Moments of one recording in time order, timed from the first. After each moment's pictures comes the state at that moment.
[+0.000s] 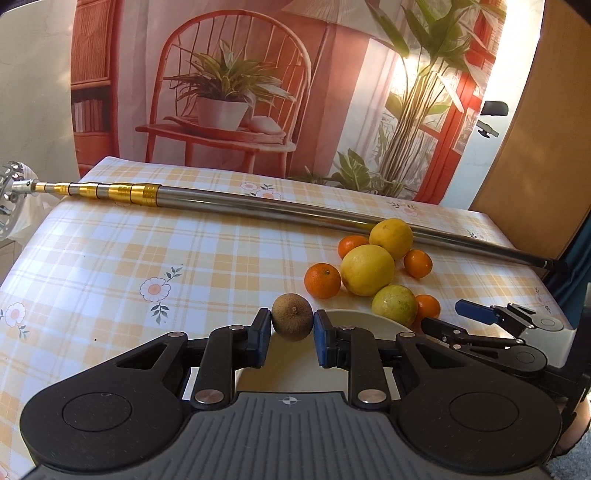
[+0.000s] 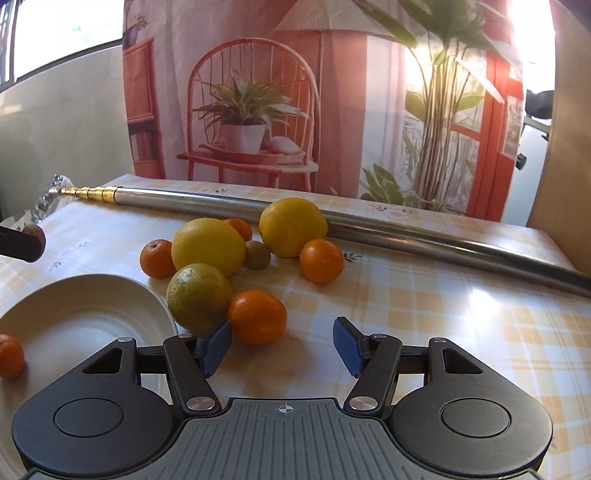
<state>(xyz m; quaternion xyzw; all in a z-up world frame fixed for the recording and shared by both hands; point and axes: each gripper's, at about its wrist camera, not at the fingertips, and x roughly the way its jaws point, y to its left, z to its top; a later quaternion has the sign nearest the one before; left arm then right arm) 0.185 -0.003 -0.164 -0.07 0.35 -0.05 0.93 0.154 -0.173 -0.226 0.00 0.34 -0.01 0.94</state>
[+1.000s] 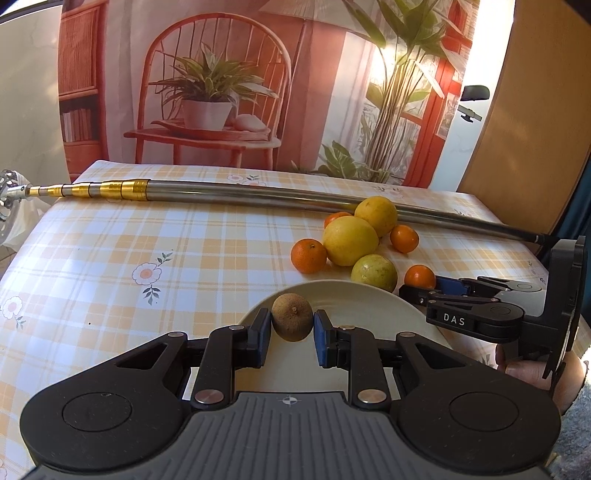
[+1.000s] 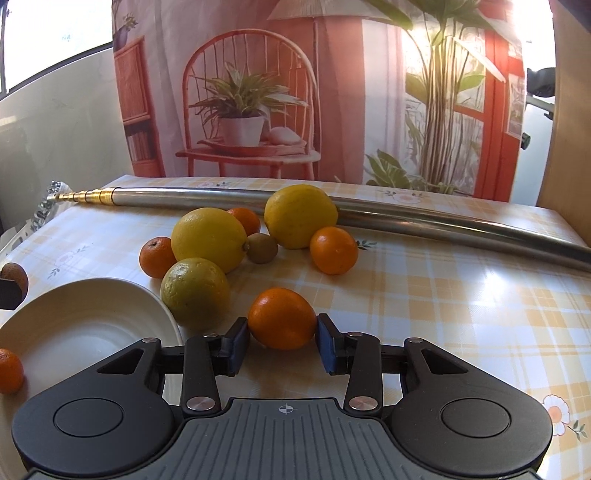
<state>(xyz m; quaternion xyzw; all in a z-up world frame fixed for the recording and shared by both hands) 0.165 -0.012 -0.176 -0.05 0.35 -0.07 0.93 0.163 -0.174 -0.236 0.04 0.35 -0.01 0.94</state>
